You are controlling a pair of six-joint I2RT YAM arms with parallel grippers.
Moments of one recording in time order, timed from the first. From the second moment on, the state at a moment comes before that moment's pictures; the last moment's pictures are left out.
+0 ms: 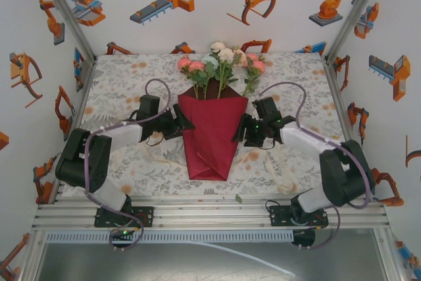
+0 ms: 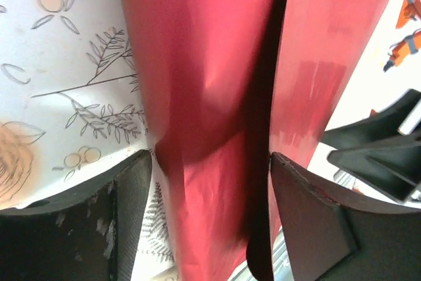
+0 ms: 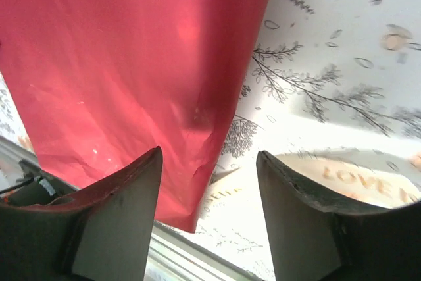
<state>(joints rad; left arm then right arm) -0.38 1.58 0.75 0.07 0.44 -0.72 0.44 1.44 0.82 -0.34 -0.30 0.64</state>
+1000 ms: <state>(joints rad) 0.02 1.36 0.68 -0.44 -0.01 -0.80 0.35 1.37 0.69 -0.56 0.04 0.53</state>
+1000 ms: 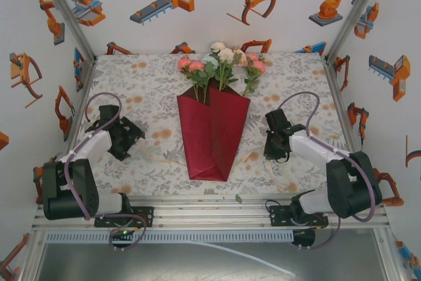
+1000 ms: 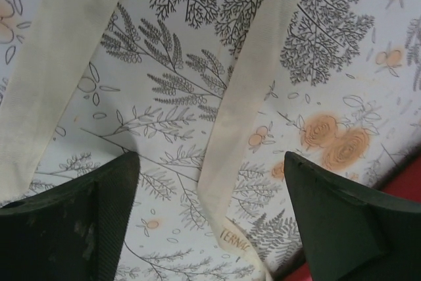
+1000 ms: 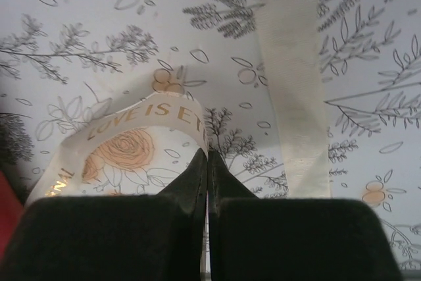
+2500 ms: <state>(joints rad) -0.07 1.46 0.83 -0.33 -0.07 -0.81 0.52 1.57 1.02 -0.36 -0.46 0.49</state>
